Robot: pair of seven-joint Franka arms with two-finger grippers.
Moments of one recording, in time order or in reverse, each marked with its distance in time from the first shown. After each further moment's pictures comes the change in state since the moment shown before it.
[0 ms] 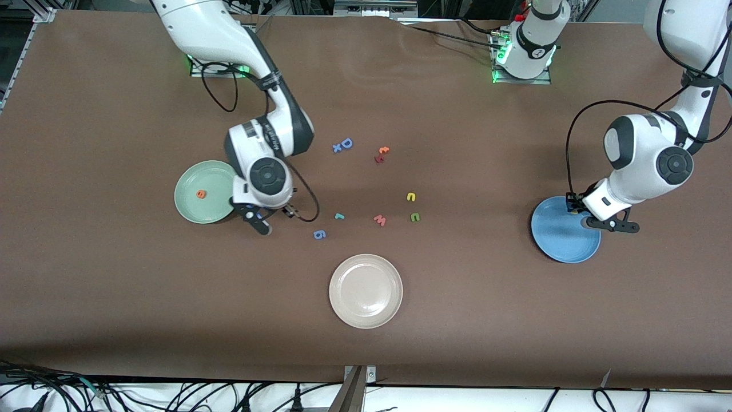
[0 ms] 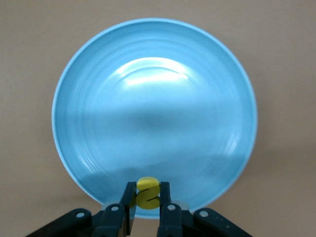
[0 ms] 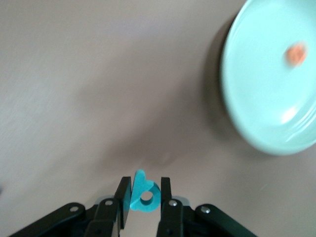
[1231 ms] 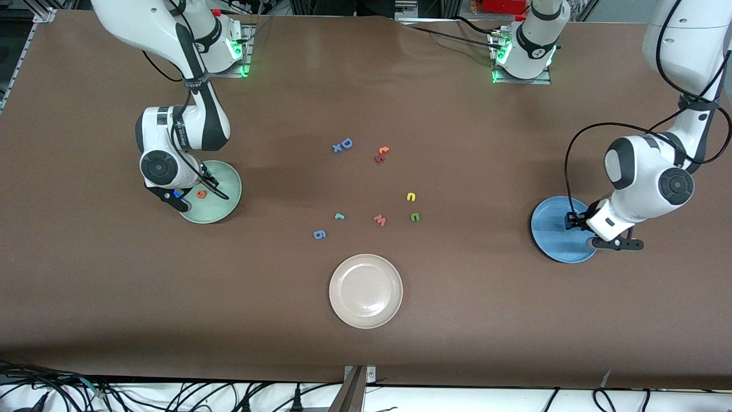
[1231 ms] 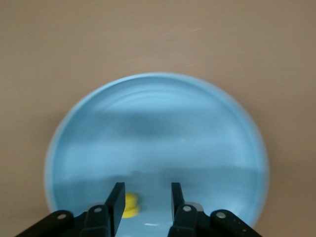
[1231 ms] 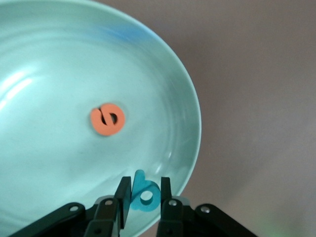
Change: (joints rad) left arm 0.015 0.094 -0.062 0.128 -0.007 0.006 -0.037; right arm -0.029 -0.206 -0.244 -0.513 0.049 0.147 -0.387
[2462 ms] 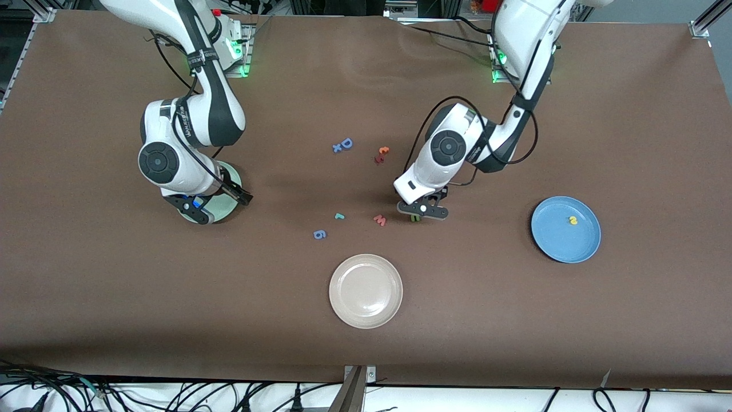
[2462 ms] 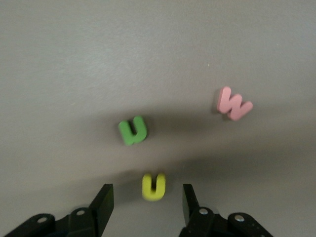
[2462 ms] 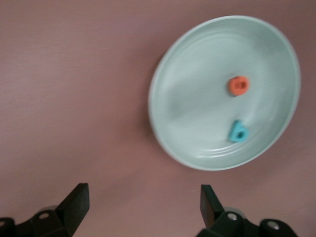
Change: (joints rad) left arm -0.651 0.134 -0.041 0.157 -0.099 0.015 -0.559; right arm 0.013 -0.033 0.102 0.283 0.171 -0.131 0.001
